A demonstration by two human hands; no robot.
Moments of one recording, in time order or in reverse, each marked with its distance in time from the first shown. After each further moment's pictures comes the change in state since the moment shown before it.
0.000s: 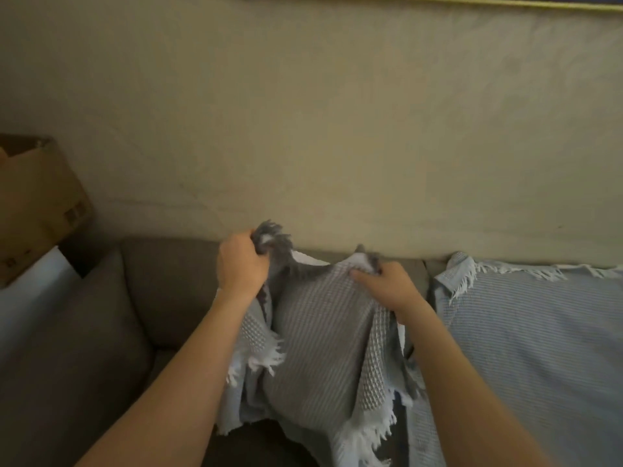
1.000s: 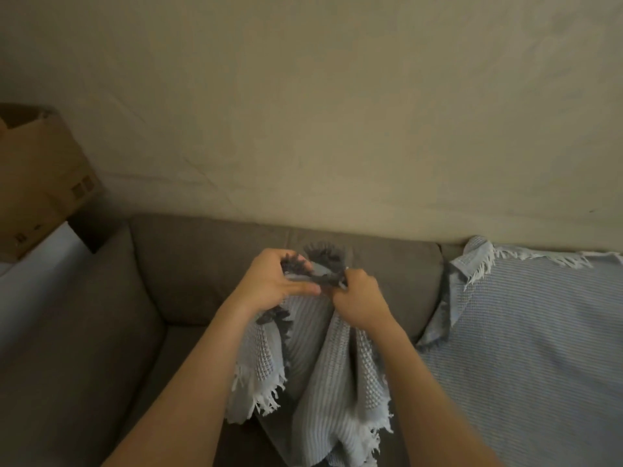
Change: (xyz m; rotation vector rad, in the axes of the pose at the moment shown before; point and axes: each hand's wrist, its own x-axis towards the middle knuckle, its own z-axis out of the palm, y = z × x) left_hand -0.032 -0.027 0.013 -0.427 -0.640 0.037; right_hand -0.010 0.008 0.088 -0.355 0.000 -0.162
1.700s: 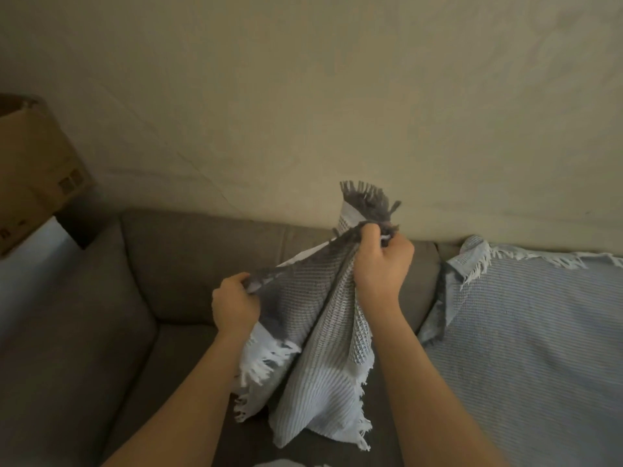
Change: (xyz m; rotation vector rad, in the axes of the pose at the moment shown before) left_hand 0.000 -0.088 0.014 0.355 0.566 -0.350; right_hand 0.008 -0.052 -0.033 0.692 0.664 -0.004
